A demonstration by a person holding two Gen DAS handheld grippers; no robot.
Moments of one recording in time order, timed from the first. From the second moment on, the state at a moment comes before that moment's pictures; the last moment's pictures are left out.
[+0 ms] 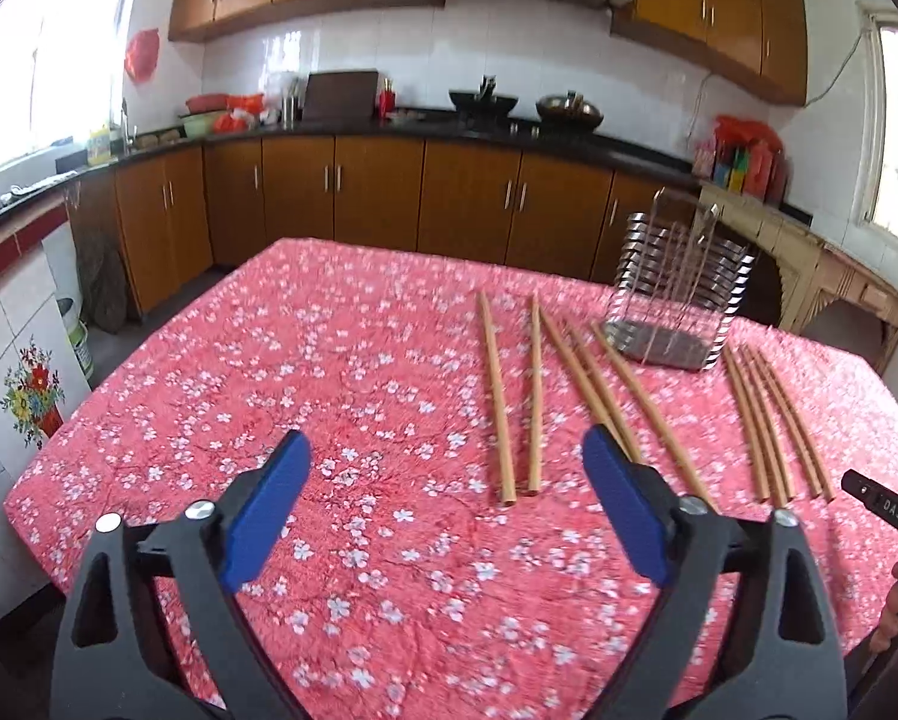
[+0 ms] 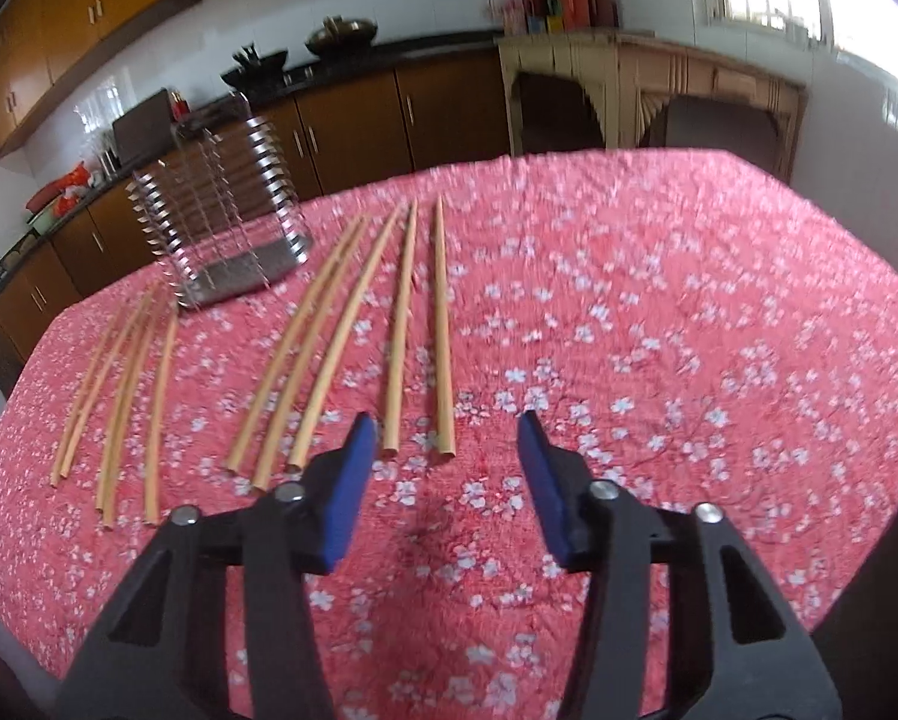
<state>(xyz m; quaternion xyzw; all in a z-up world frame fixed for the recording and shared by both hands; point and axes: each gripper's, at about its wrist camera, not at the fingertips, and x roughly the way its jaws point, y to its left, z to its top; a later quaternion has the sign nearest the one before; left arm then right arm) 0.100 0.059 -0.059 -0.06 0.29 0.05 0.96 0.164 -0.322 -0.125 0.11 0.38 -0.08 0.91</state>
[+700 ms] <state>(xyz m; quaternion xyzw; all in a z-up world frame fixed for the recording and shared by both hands) 0.180 0.038 -0.097 -0.02 0.39 0.01 0.92 0.190 -0.340 -0.140 0.12 0.40 -0.12 0.90</state>
